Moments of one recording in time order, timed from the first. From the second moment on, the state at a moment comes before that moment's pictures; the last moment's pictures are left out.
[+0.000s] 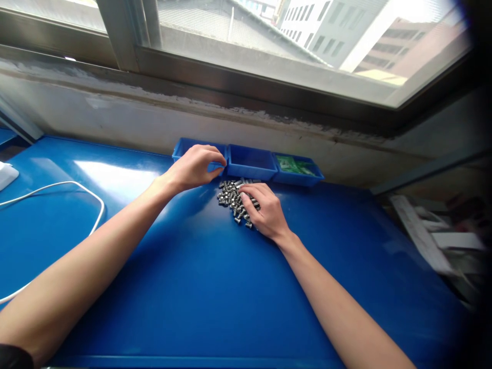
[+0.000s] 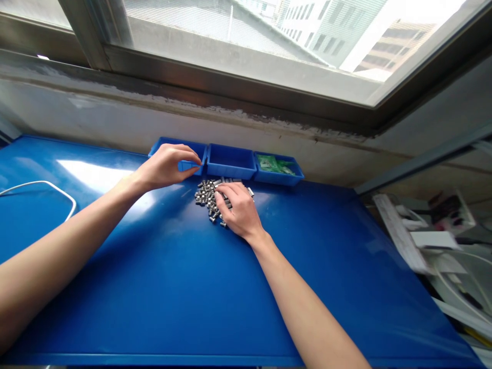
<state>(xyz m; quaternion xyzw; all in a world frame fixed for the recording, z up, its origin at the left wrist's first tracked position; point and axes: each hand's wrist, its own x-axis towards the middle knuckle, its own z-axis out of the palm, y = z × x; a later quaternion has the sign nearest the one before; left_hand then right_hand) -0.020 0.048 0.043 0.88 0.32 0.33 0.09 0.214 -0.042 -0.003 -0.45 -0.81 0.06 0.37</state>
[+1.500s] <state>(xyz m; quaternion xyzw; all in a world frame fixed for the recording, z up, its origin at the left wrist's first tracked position) -0.017 0.020 0.006 0.88 0.32 0.33 0.10 0.213 -0.043 -0.007 -0.45 -0.82 -0.03 0.36</state>
